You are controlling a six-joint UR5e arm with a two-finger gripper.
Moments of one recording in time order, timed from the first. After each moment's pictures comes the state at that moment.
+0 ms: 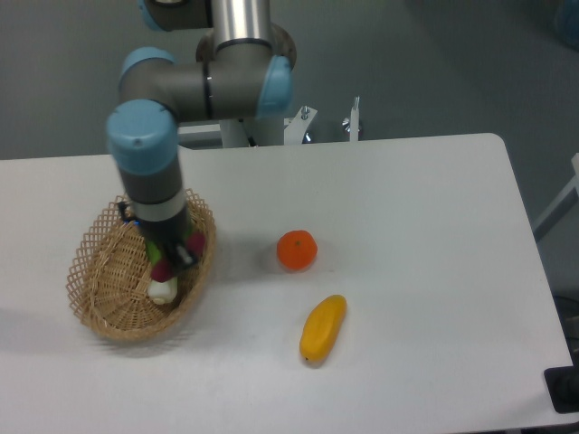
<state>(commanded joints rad) 1.97 -1.88 -1.73 -1.03 1.51 0.93</state>
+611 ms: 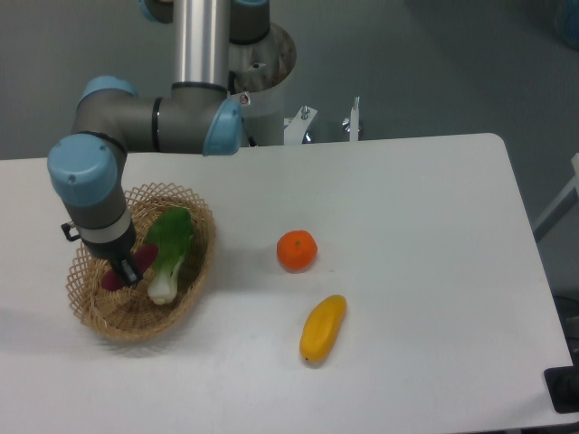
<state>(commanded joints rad) 1.90 -1.98 -1.72 -0.92 1.50 0.86</state>
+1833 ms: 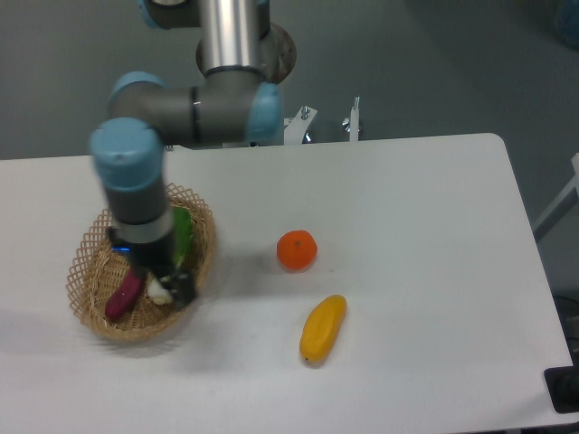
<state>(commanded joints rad) 2.24 -1.88 -1.69 -0.91 1.52 0.82</state>
